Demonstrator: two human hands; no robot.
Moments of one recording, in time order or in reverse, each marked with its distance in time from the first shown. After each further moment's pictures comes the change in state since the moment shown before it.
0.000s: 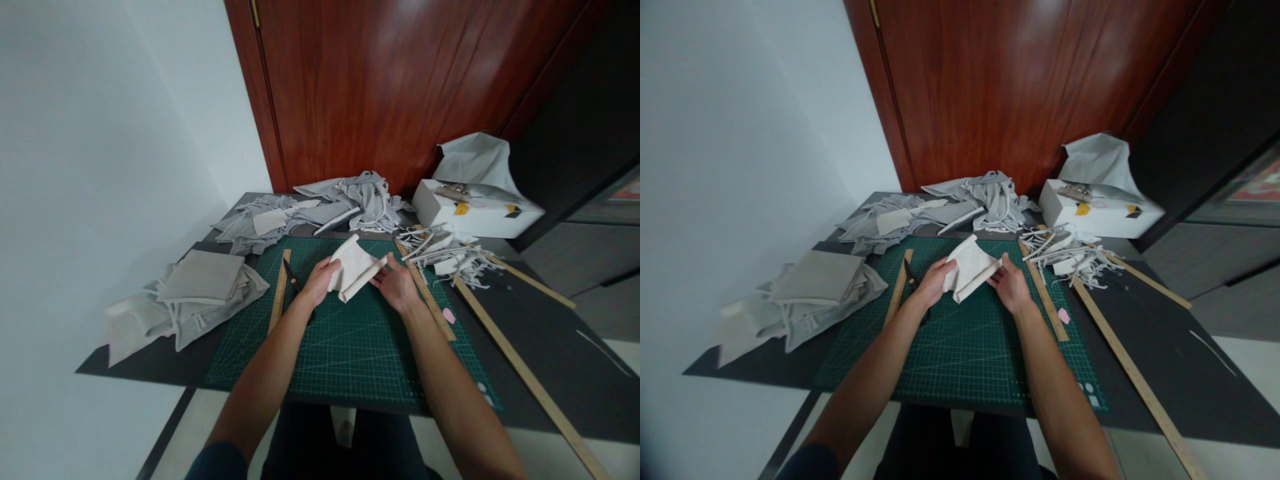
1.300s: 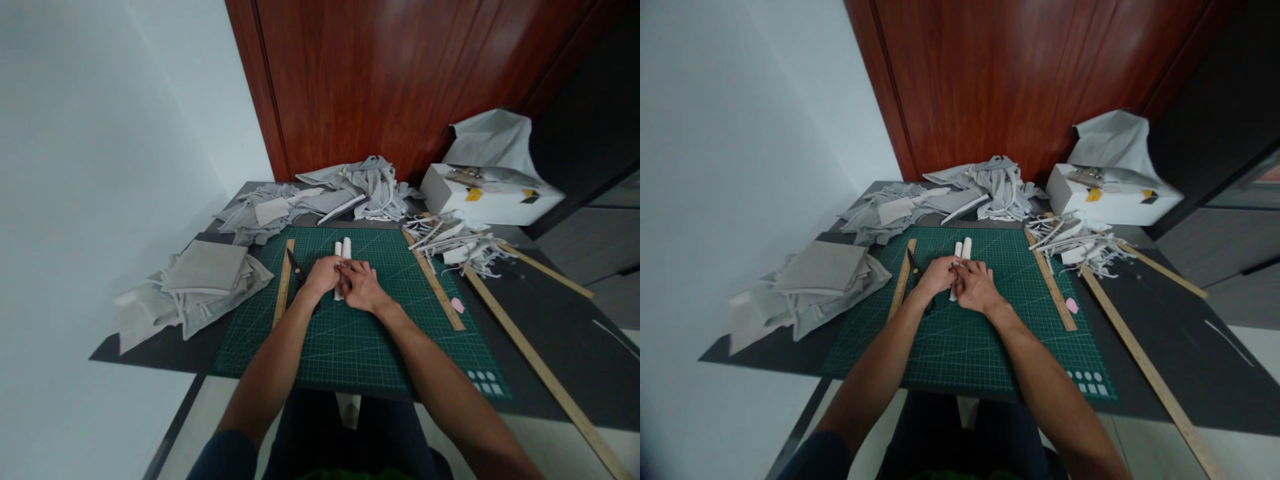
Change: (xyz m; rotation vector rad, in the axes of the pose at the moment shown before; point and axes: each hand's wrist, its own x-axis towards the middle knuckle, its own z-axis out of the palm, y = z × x) left_hand -0.017 0.025 -0.006 1.264 -0.116 0.102; right_hand -0.042 0.034 0.060 -1.561 -0.348 -0.465
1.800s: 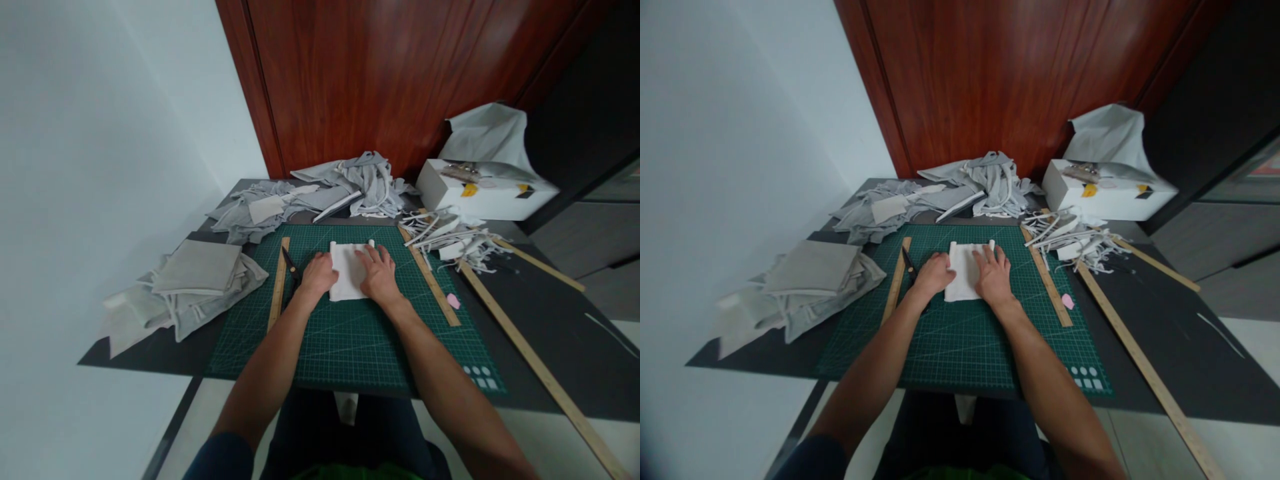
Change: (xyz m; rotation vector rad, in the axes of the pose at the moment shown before) left_hand -0.002 0.005 0.006 0.324 0.033 -0.114; right_hand -0.002 0.035 -0.012 -0.127 0.135 0.193
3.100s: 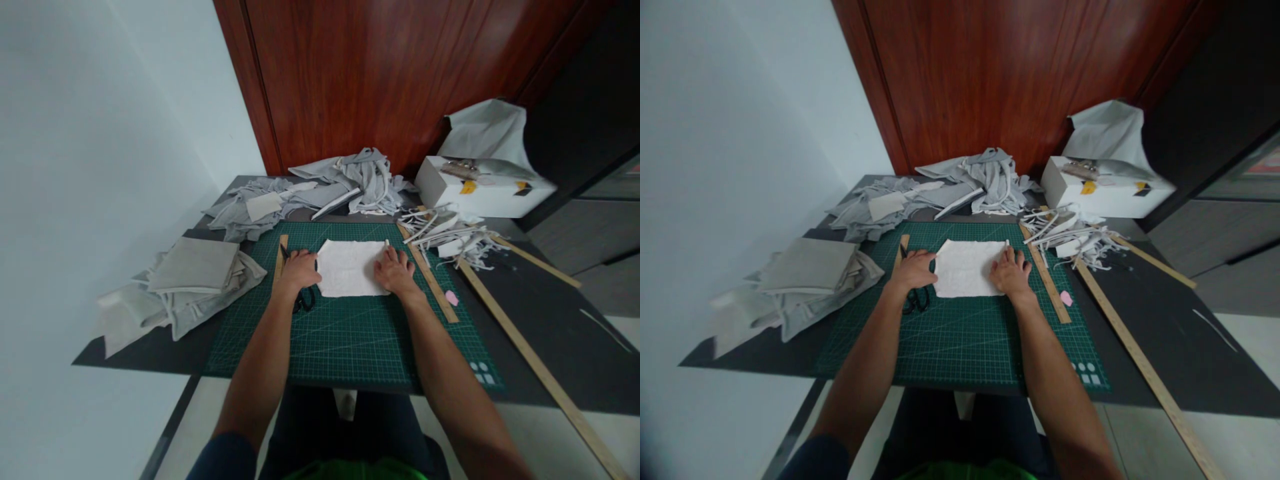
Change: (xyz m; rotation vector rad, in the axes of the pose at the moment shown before) left_hand -0.003 -0.035 -0.027 0.189 -0.138 0.010; right_hand 0.007 0.048 0.003 -0.105 -0.171 0.335
